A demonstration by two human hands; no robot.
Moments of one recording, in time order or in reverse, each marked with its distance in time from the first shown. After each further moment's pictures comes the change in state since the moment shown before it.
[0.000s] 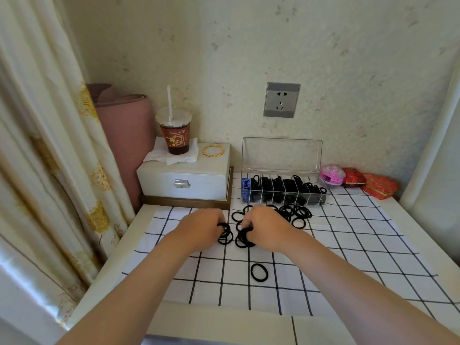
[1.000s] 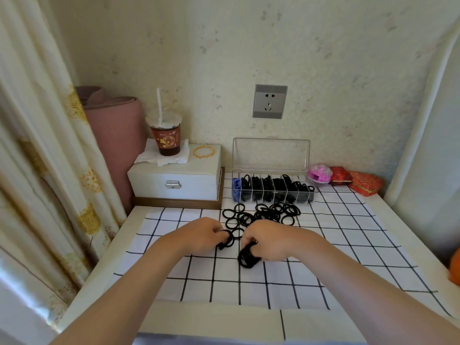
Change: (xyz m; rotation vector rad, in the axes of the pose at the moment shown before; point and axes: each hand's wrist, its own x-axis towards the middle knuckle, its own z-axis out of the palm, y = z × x) left_hand -0.007 0.015 0.003 -0.249 -0.242 -0.065; right_hand -0.037 0.007 -0.020 0.015 -0.325 -0.026
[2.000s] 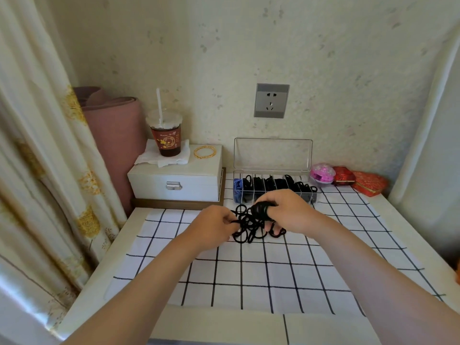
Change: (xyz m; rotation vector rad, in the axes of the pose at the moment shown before) left_hand 0.006 0.024 0.002 -0.284 0.191 0.085; right_hand 0.002 0.023 -0.030 0.603 0.385 0.059
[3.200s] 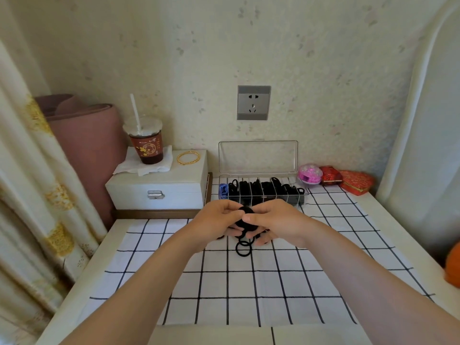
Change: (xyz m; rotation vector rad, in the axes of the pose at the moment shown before) left_hand 0.030 0.030 0.013 -0.505 -0.136 -0.034; right_hand -0.001 0.018 -0.009 0.383 -0.102 0.121
